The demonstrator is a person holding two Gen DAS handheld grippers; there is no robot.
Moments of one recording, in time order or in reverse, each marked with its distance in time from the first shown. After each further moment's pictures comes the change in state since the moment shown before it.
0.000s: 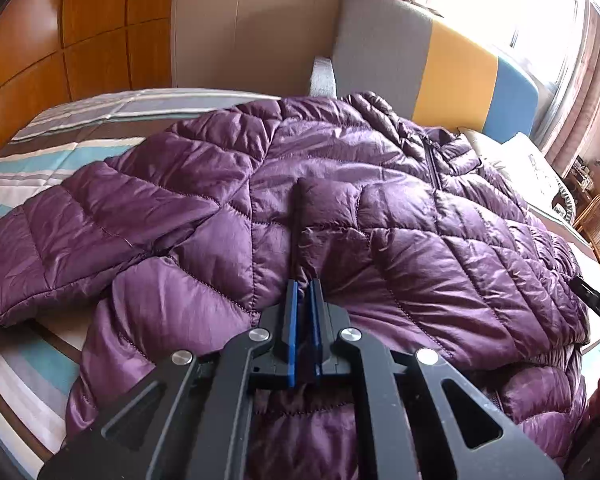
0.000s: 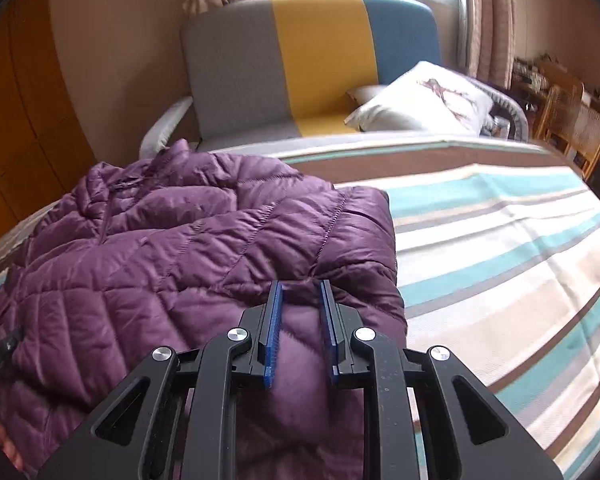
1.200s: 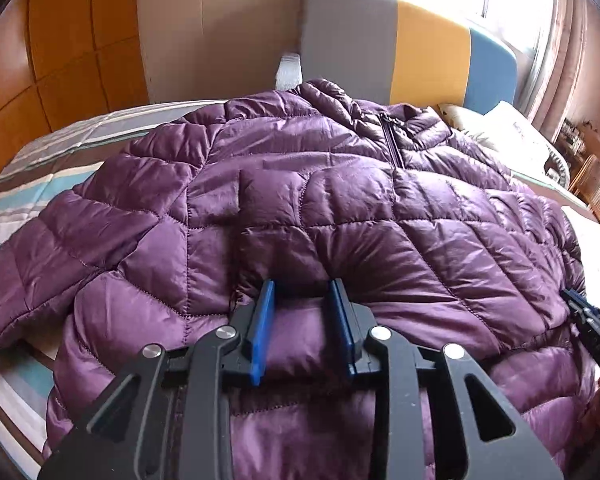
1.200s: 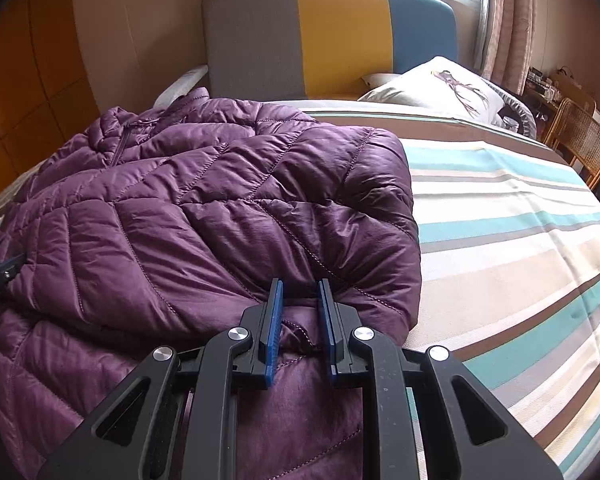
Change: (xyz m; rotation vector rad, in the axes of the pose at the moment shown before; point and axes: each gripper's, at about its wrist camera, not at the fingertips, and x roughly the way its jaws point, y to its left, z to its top) left arm -0.003 -0.036 -0.005 0.110 -0.003 -0.007; right arm -0.015 0.009 -0.051 -0.114 0.018 -0.002
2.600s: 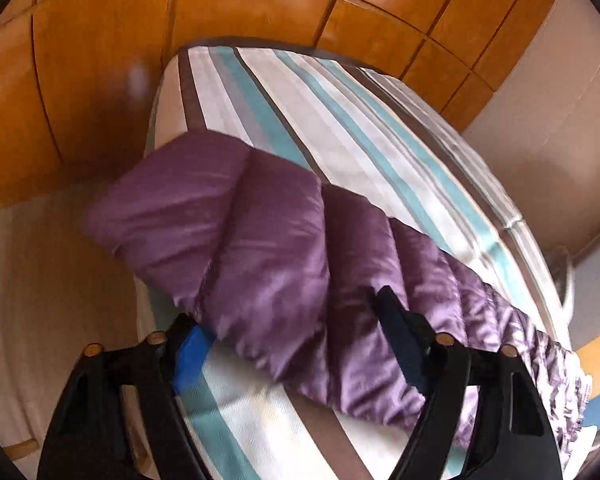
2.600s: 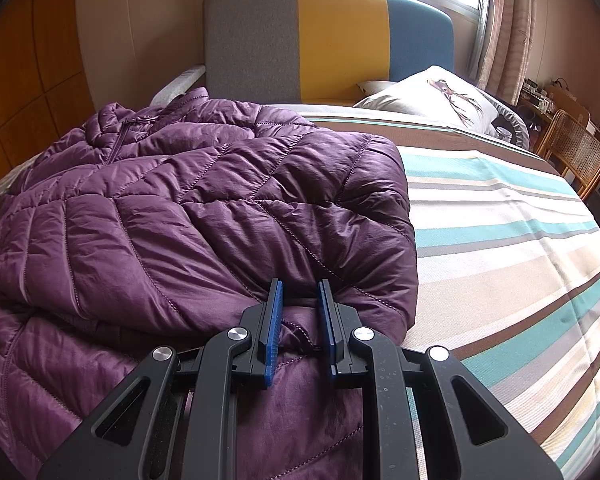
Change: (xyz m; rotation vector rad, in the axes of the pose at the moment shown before) left arm -0.095 0.351 -0.102 -1.013 -0.103 0.542; right arm -0.004 0.005 -0.001 -0.021 -0.014 -0.035
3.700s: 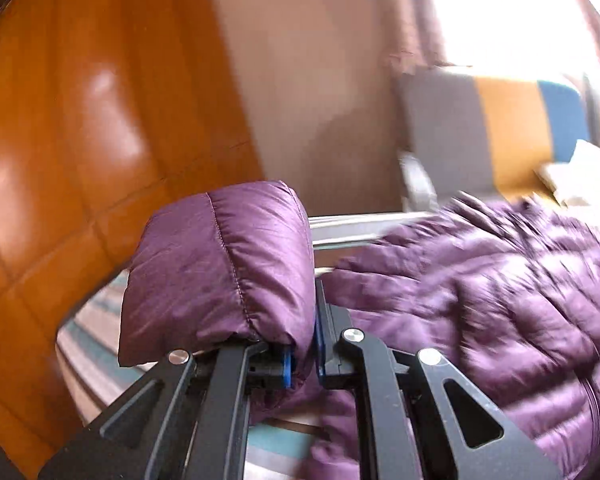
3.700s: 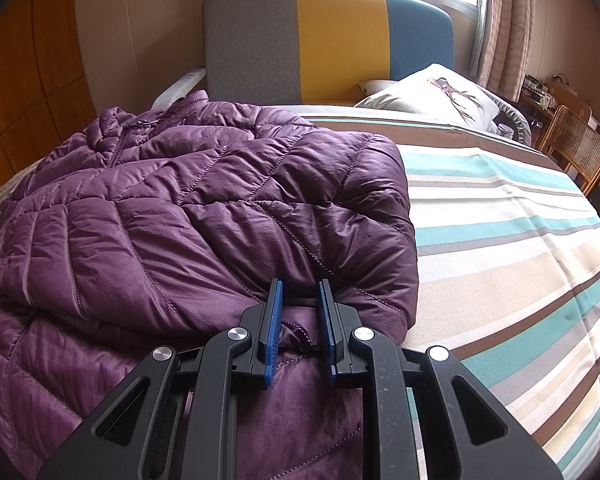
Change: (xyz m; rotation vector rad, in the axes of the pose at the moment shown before) left arm -0.161 -0.190 -0.171 0.989 -0.478 -0.315; right arm 0.000 -0.001 0.002 0.013 -0.001 0.014
